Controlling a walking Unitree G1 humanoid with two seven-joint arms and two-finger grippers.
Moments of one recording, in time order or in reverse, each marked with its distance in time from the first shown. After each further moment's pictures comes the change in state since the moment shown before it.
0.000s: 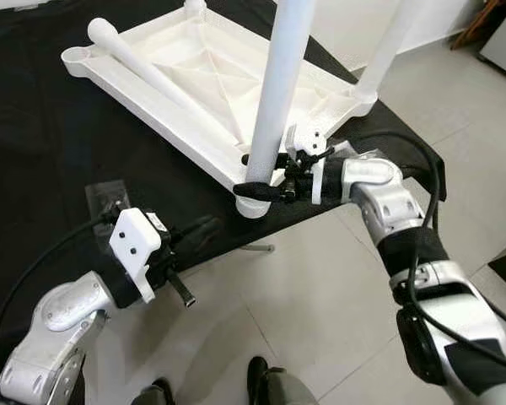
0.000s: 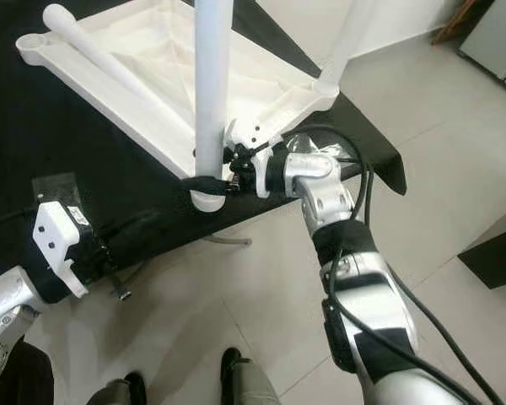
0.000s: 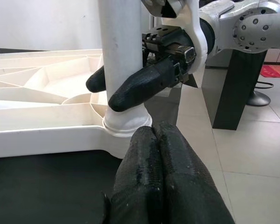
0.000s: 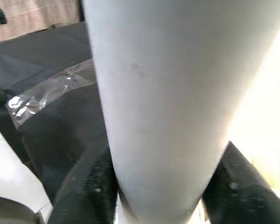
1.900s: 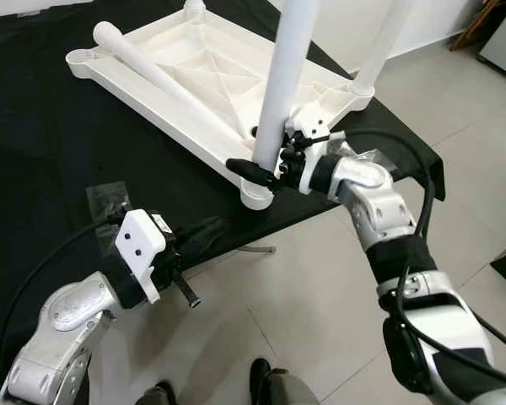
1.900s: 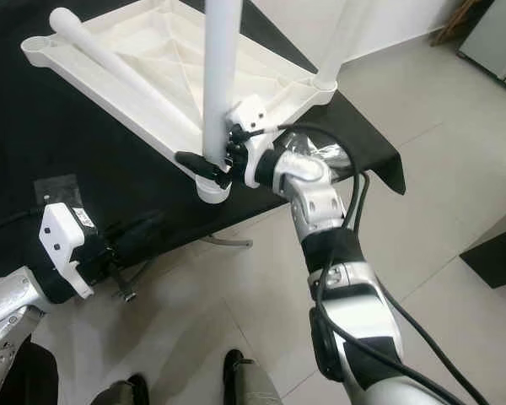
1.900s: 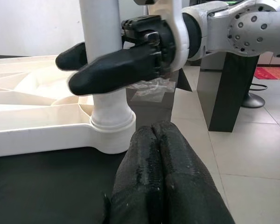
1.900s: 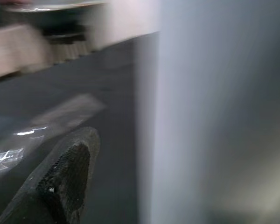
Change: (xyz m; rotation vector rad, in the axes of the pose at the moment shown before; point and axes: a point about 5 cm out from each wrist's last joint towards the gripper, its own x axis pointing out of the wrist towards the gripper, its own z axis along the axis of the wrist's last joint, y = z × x) left arm 0.003 -0.002 0.000 -0.001 -0.016 -0.013; right arm 0.011 0.002 0.014 0.060 -0.133 -0.134
